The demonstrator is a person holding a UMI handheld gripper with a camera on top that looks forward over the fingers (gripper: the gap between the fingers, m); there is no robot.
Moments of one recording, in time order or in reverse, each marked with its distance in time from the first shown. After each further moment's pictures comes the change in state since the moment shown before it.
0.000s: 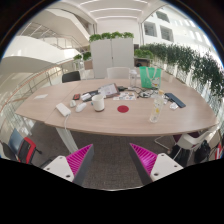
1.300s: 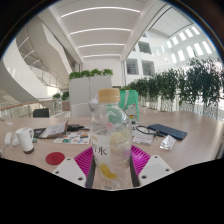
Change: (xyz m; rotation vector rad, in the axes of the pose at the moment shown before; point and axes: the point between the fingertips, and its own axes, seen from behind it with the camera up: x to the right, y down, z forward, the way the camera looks) arm 0.296 -0.147 0.375 0.530 0.160 0.052
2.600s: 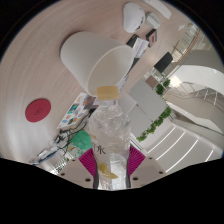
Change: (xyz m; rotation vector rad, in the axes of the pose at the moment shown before) arm -0.303 -0.116 0.085 -0.162 0.060 -2.395
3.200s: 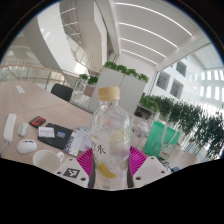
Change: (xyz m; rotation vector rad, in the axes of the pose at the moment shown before) arm -0.017 0.000 -0.009 0.264 -0.070 1.940
